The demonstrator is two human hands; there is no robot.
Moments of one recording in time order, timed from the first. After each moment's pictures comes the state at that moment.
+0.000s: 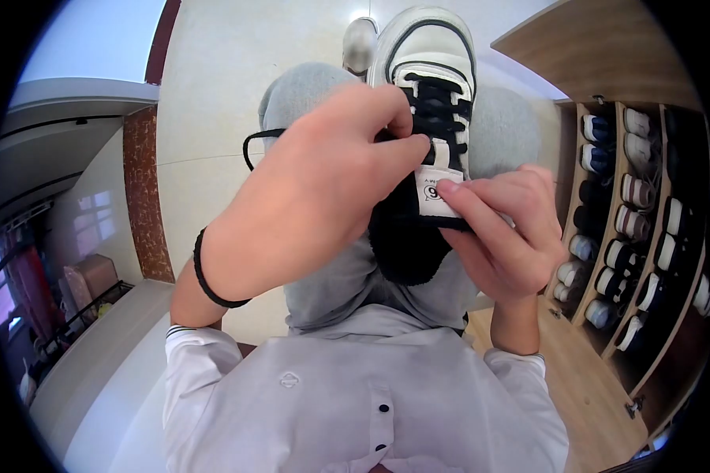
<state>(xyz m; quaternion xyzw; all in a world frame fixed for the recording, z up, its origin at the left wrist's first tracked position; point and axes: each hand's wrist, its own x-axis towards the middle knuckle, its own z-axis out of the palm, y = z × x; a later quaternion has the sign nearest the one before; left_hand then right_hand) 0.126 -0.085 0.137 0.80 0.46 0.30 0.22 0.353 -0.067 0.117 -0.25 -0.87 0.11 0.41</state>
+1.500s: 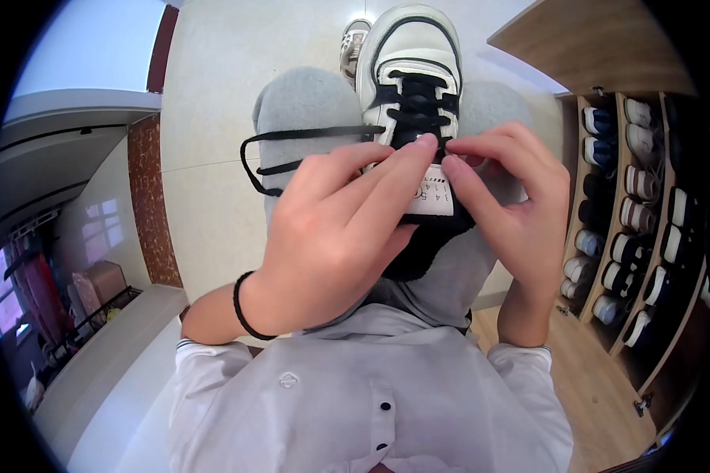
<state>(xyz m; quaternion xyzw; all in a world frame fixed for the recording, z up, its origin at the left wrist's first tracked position) 0.156 -0.124 0.138 0.78 0.51 0.32 0.17 0.353 -0.054 0.131 -0.44 -0.77 0.33 0.33</state>
